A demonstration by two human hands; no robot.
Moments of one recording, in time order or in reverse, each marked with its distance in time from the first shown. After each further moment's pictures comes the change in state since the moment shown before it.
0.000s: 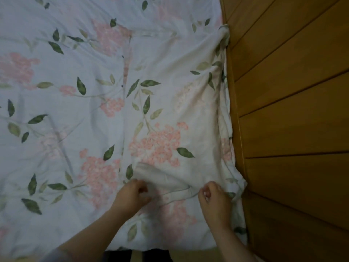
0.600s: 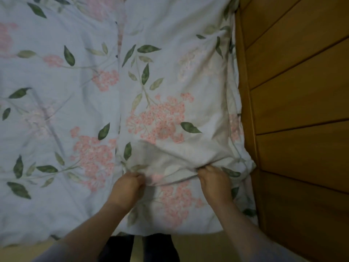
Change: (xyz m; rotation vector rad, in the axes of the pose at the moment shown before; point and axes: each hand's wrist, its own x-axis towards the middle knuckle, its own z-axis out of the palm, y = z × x) left_hand -0.003 -0.054 0.048 0.244 0.044 0.234; right_hand 0.011 0.032 0.059 -0.224 0.055 -0.470
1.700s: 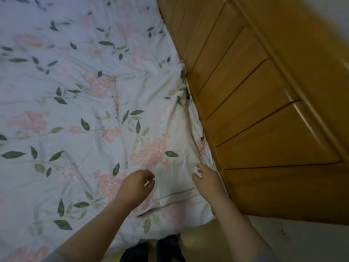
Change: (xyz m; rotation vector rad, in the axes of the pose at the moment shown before) left_hand -0.066 0.125 -0.199 -0.082 0.095 0.098; right_hand -0.022 -0.085 -0.221 0.587 -0.197 0.623
